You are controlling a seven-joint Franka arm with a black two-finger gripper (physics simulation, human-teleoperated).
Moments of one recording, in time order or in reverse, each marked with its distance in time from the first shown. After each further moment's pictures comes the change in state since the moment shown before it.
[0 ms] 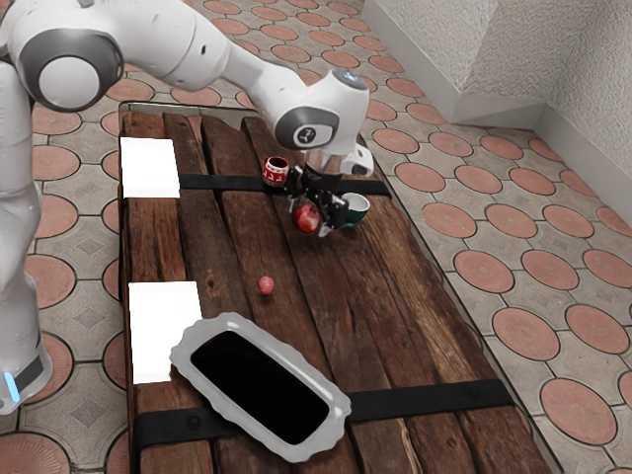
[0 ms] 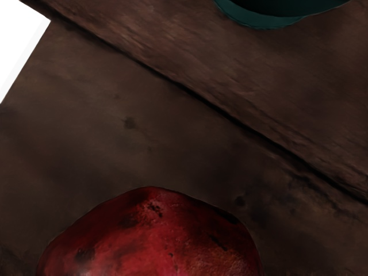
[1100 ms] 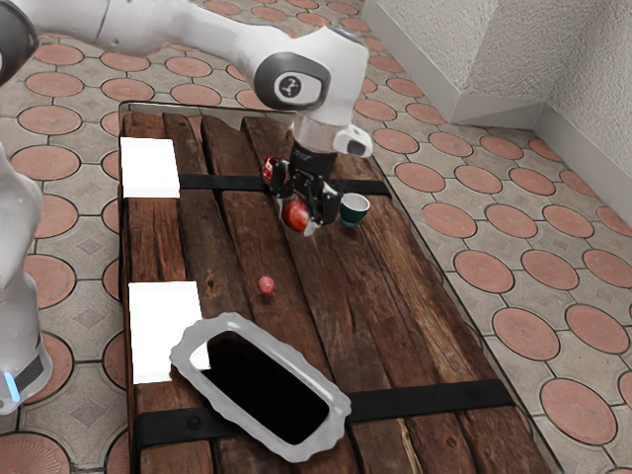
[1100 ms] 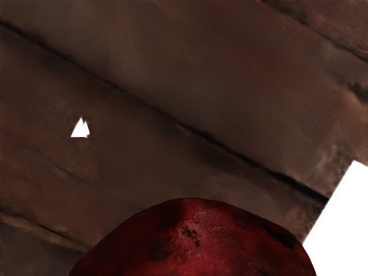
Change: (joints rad) arm -0.006 -0.287 -0.178 -0.040 -0.118 -0.325 -0.096
